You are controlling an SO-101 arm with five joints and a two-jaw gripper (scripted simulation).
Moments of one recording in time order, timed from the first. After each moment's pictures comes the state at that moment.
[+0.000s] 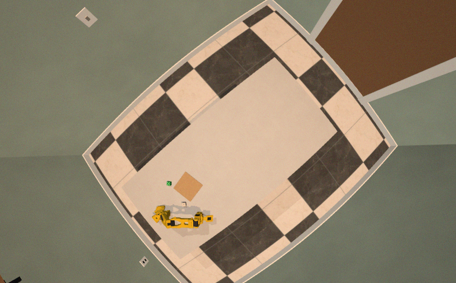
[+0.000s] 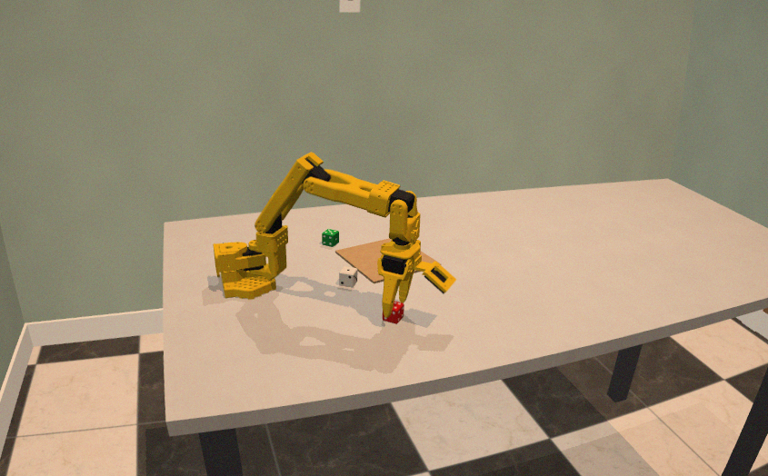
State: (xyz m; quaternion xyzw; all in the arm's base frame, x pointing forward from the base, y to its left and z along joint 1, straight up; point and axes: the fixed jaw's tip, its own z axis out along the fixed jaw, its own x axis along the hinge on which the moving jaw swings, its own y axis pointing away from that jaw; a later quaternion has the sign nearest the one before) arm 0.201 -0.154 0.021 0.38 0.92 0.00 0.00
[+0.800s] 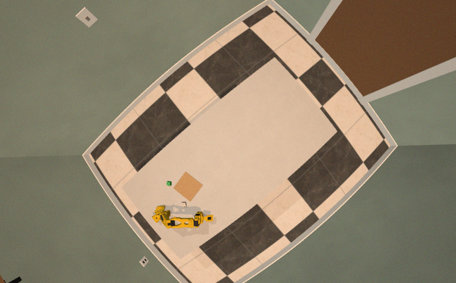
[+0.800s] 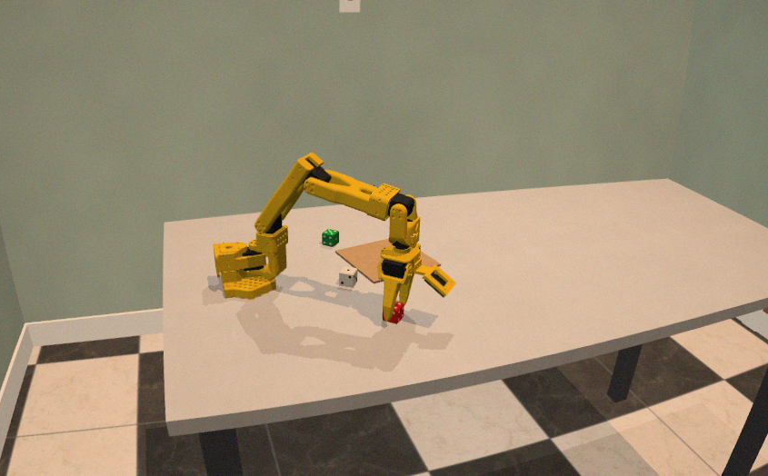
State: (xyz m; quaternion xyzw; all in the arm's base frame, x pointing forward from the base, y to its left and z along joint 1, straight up) arm 0.201 -0.155 0.014 0.38 0.92 0.00 0.00
